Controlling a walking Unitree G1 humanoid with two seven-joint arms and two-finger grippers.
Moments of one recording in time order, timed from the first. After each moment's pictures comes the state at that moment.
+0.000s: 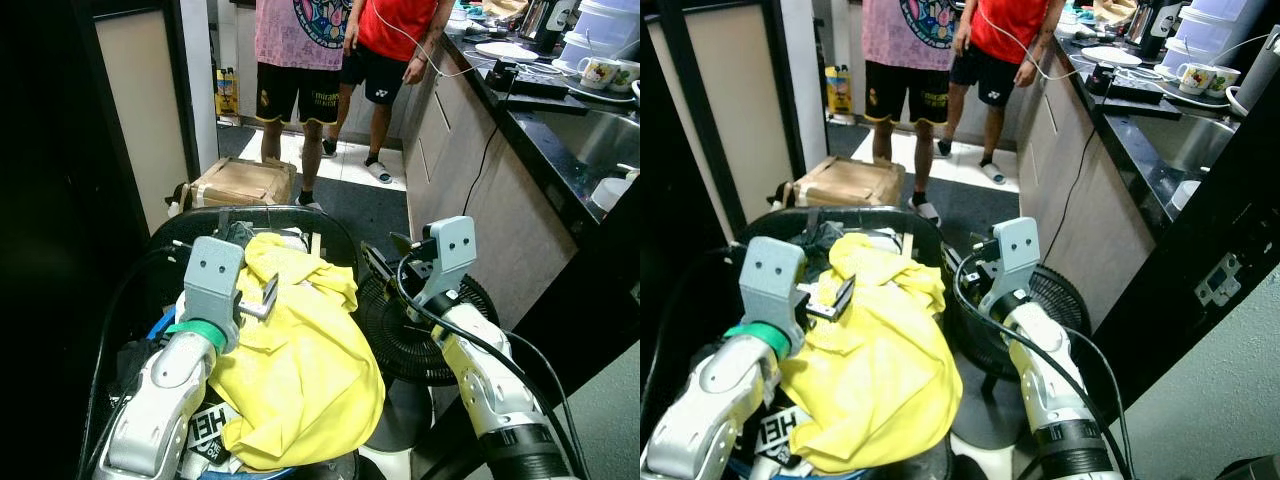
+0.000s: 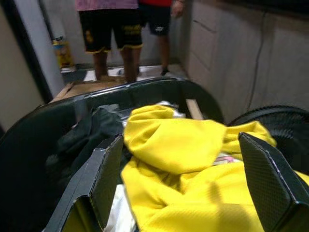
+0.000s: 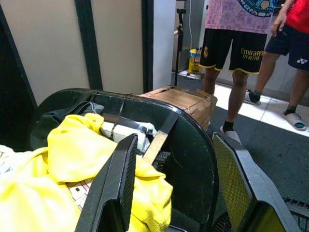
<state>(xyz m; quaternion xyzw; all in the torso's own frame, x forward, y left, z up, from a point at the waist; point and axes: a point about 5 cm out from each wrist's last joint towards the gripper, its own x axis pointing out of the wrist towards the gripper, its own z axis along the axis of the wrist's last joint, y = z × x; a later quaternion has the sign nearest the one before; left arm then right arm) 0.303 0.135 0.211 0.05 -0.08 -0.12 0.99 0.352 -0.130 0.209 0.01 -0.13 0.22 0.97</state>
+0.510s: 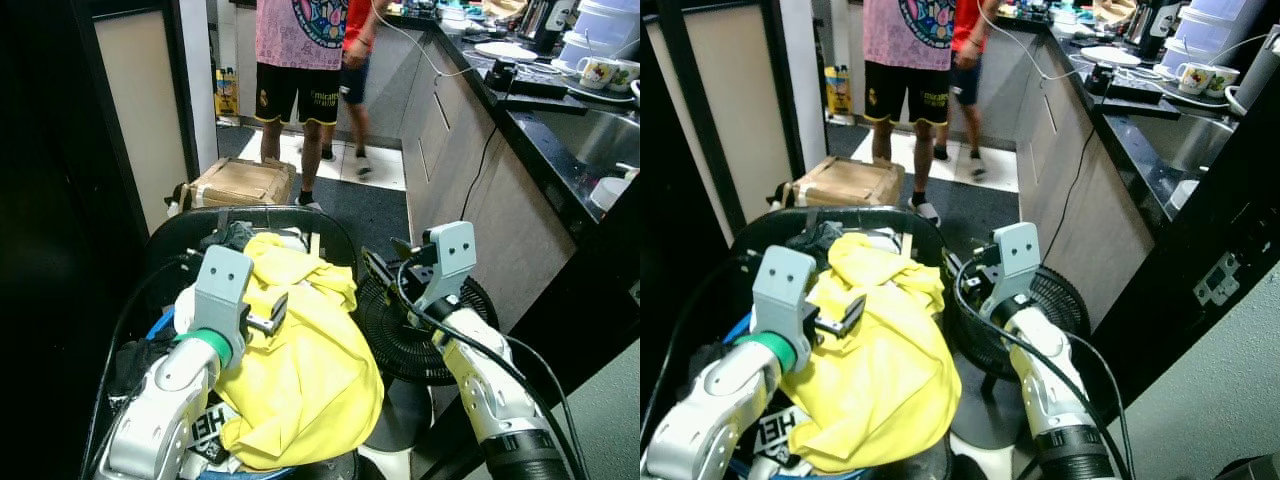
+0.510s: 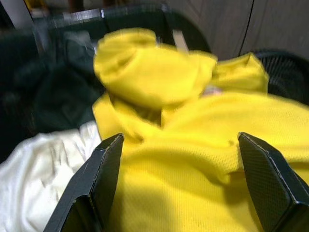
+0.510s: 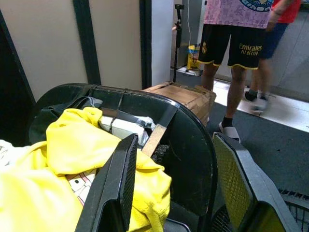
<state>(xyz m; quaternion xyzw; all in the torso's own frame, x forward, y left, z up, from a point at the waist) 0.299 0.134 0.178 0.04 0.05 -0.14 0.99 0.350 -0.131 0.204 0.01 -0.13 0.22 0.97</state>
